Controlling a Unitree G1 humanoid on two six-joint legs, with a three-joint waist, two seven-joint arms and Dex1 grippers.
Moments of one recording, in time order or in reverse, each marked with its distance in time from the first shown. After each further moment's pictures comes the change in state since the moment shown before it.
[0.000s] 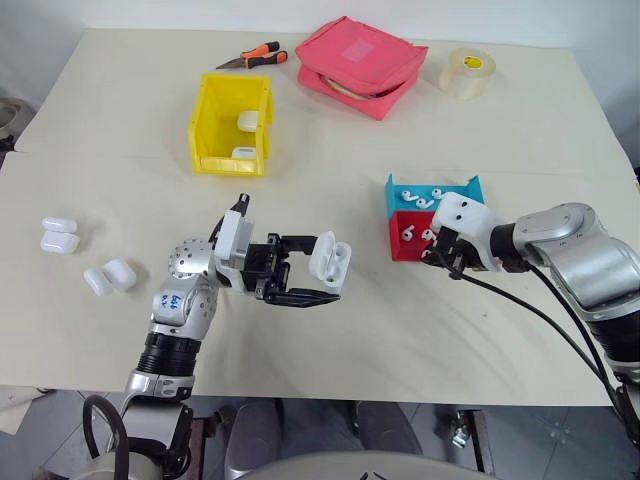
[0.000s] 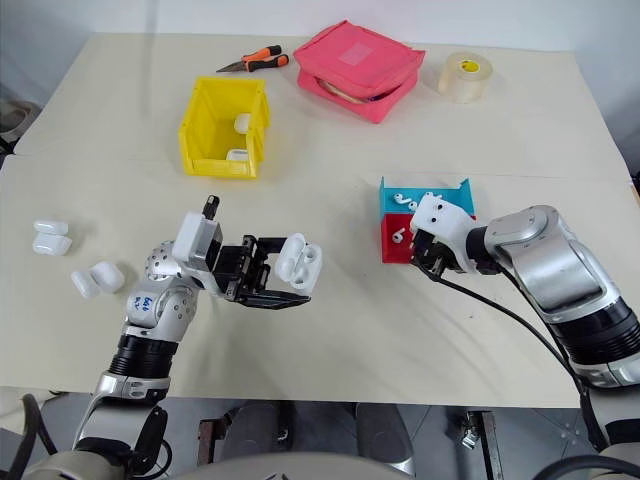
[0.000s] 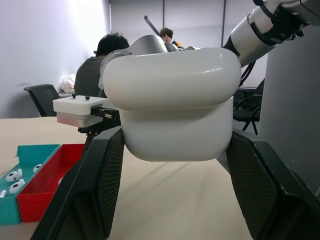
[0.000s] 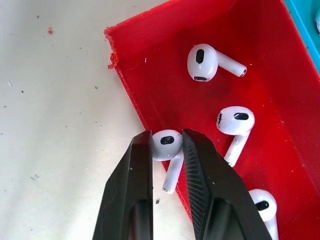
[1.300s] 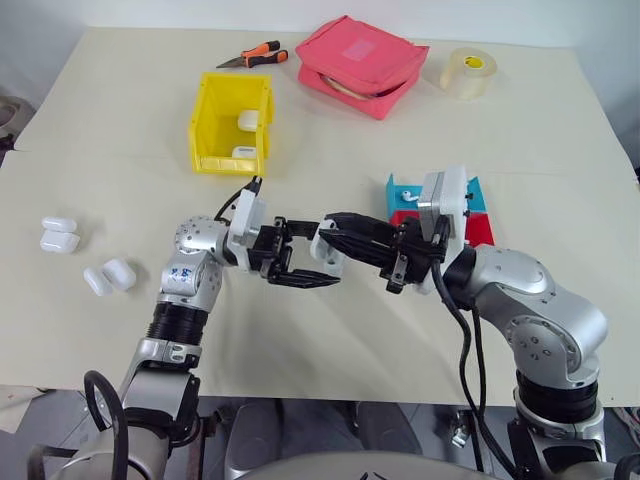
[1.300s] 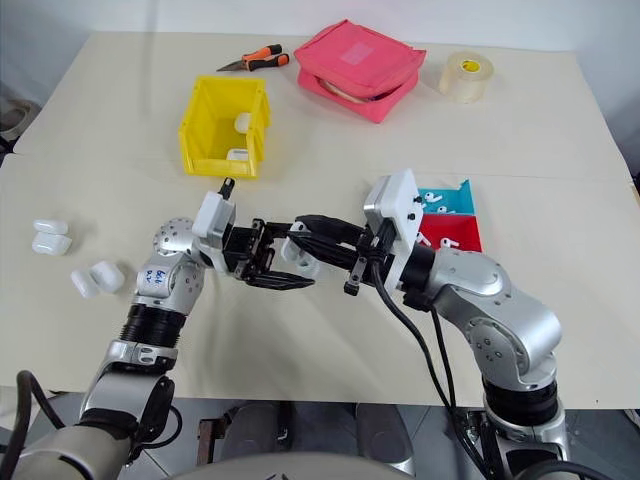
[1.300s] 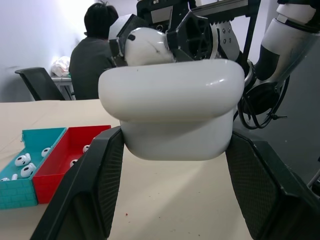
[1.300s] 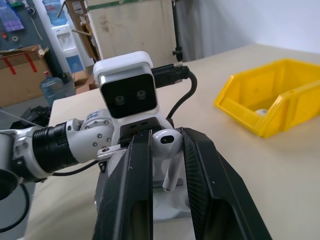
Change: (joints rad) left arm -0.167 -0.009 -0.005 0.242 0.083 -0.058 -0.082; right arm 0.228 0.542 -0.287 -0.432 0.557 -0.123 -0.371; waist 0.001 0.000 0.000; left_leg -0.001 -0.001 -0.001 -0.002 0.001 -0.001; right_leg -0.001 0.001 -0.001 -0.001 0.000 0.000
